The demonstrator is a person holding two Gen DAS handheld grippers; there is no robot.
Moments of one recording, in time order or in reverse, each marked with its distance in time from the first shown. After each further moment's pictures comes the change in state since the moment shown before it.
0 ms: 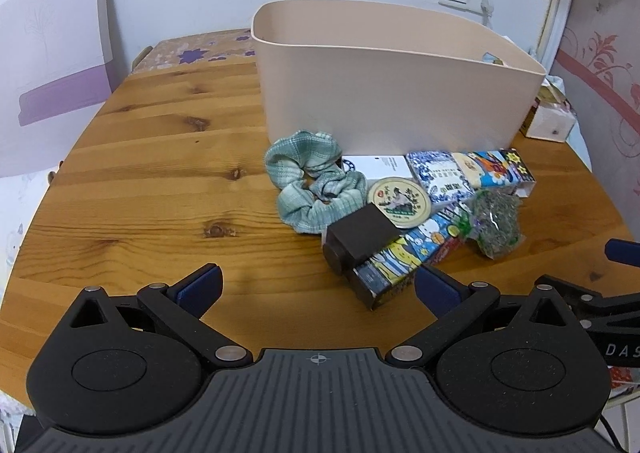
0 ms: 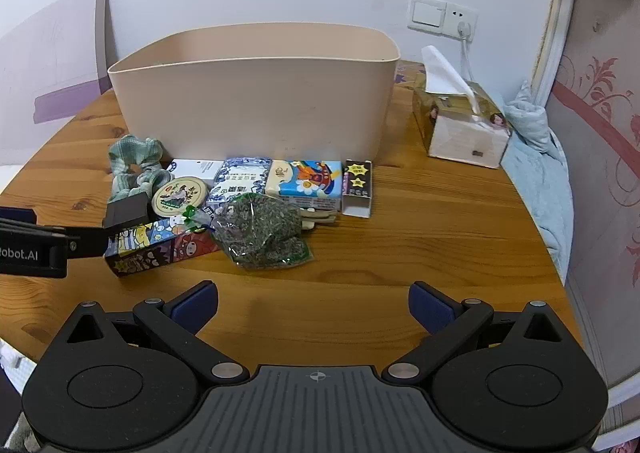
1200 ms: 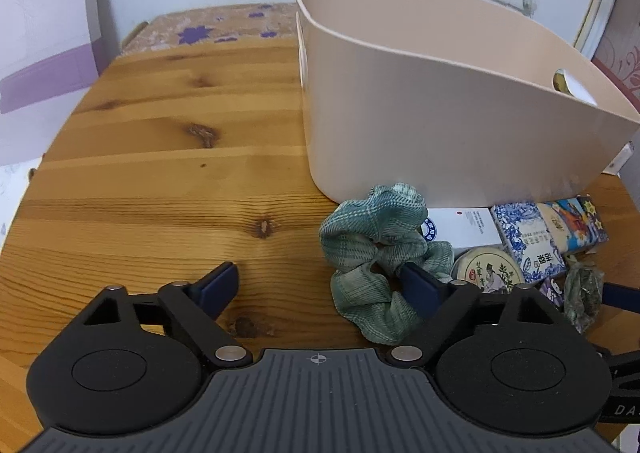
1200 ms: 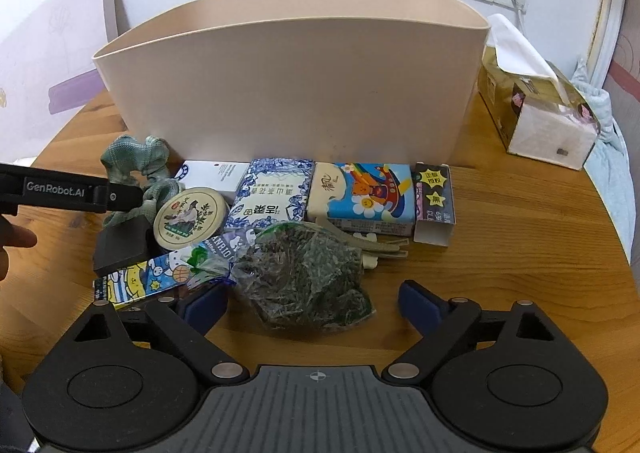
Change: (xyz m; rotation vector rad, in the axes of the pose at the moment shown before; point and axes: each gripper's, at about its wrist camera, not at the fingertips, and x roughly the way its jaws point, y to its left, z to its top) left arm 0.084 0.046 0.058 -0.039 0.081 -0.018; right arm 0.069 0.018 0.033 0.002 0.089 0.114
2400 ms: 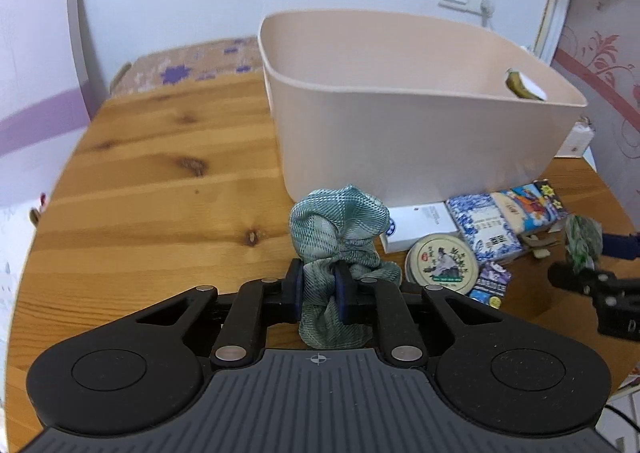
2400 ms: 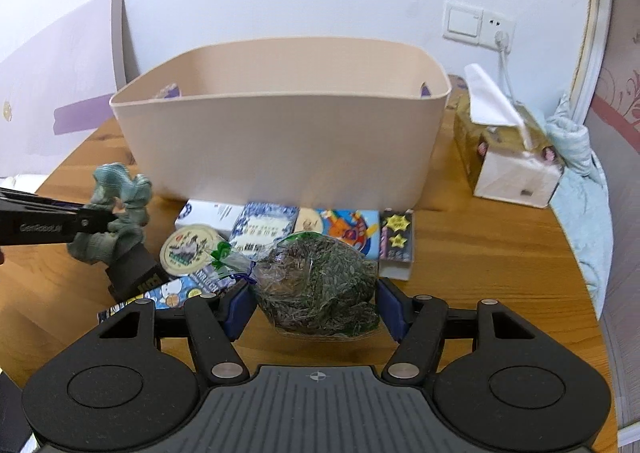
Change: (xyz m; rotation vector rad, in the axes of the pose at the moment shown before) left arm -0.046 -0.017 -0.012 0.111 -0.088 -0.025; right arm -0.039 -0.008 0.008 -0.017 -0.107 -0.033
